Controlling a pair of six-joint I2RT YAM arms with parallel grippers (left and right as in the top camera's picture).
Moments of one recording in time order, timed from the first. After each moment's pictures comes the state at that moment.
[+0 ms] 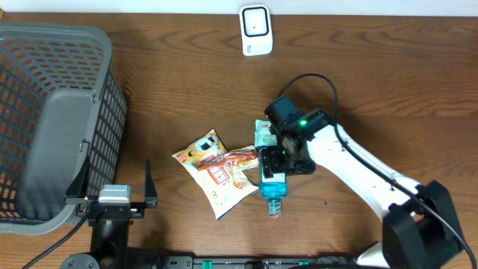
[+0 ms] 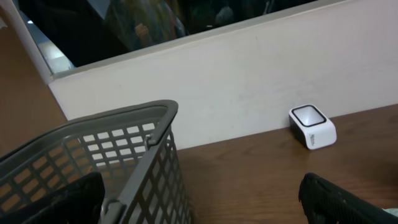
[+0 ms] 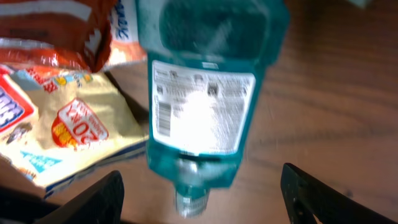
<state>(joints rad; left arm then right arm) -0.13 0.01 0.52 -0.44 -0.11 0.24 0.59 1.65 1.16 -1.03 -0.18 0.48</state>
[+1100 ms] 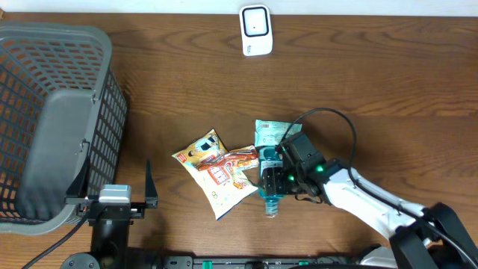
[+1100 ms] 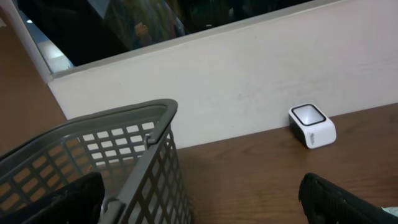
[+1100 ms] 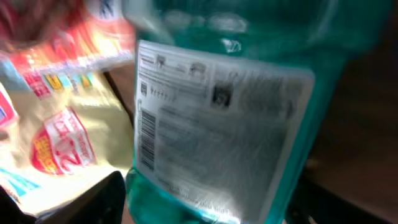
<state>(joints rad) -0.13 0.01 0.52 -0.44 -0.11 0.24 0.59 1.51 0.65 -0.36 -0.32 0.55</state>
